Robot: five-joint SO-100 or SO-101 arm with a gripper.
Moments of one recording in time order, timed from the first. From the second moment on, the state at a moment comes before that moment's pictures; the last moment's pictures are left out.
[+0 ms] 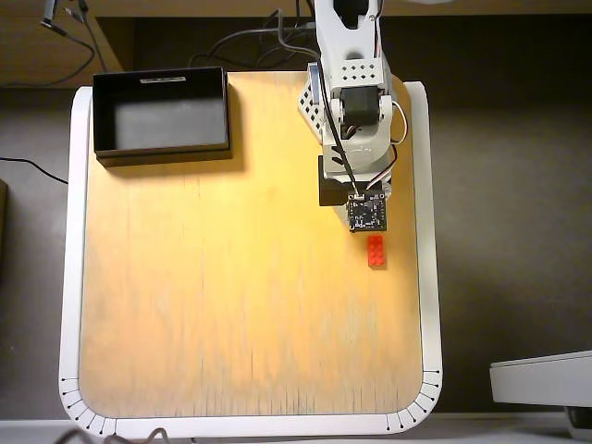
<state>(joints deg) -2.9 183.5 172.9 75.9 176.5</state>
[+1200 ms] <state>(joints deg) -2.9 183.5 172.9 75.9 175.7</state>
